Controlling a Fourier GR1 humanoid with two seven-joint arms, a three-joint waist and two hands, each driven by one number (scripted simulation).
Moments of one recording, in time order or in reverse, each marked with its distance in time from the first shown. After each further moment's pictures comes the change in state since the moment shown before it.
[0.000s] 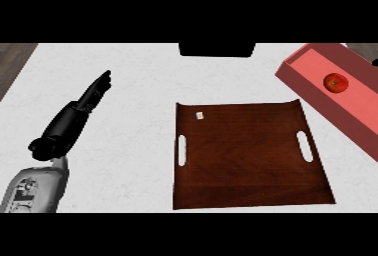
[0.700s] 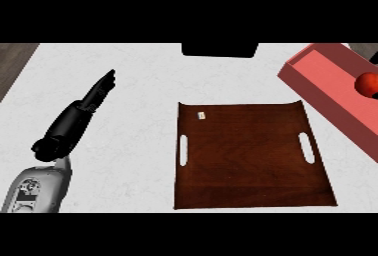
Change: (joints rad) left arm -0.005 -0.007 -0.020 -0.023 -0.001 -0.001 0.022; right arm 0.062 0.021 0.436 -0.089 0.436 0.007 0.193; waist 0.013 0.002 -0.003
